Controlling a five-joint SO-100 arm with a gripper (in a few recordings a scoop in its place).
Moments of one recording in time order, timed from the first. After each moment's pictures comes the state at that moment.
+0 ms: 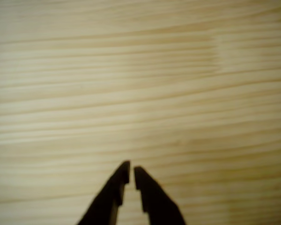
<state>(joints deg) 10.5 188.2 174.6 54.9 0.3</state>
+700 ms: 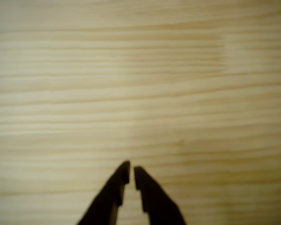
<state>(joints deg) 9.6 188.3 175.3 54.9 -2.6</state>
